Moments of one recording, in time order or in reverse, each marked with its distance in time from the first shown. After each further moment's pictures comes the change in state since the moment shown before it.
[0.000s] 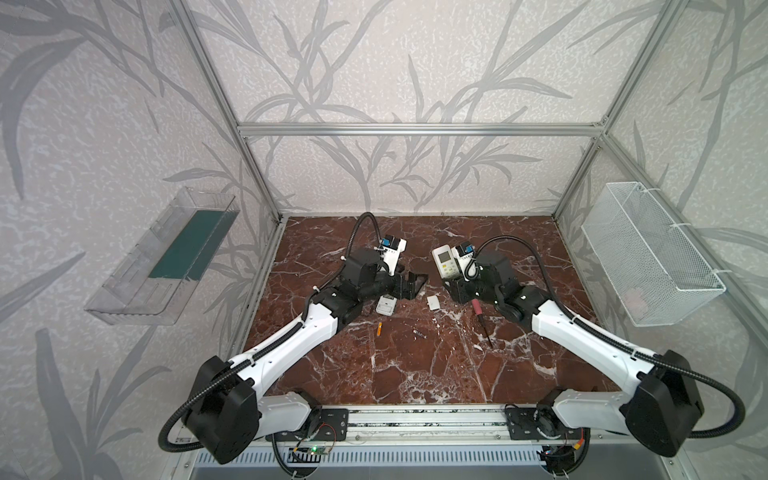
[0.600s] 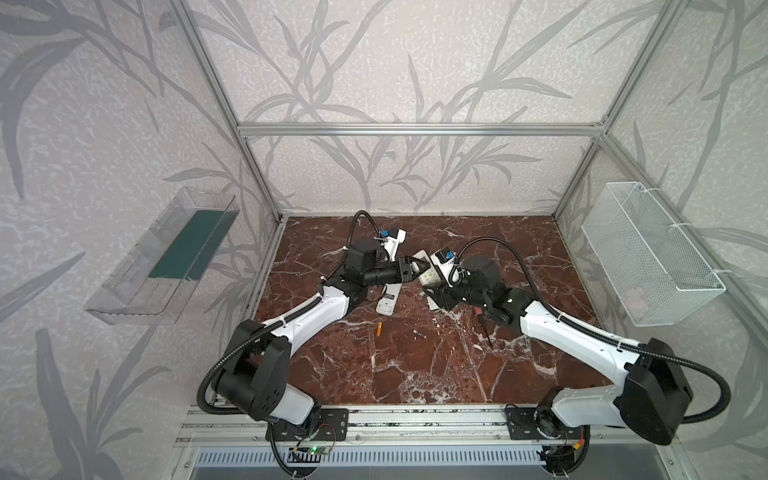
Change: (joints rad) left arm 0.080 0.218 0.027 0.246 0.321 -0.408; right arm 0.080 0.082 0.003 0.100 -0.092 -0.067
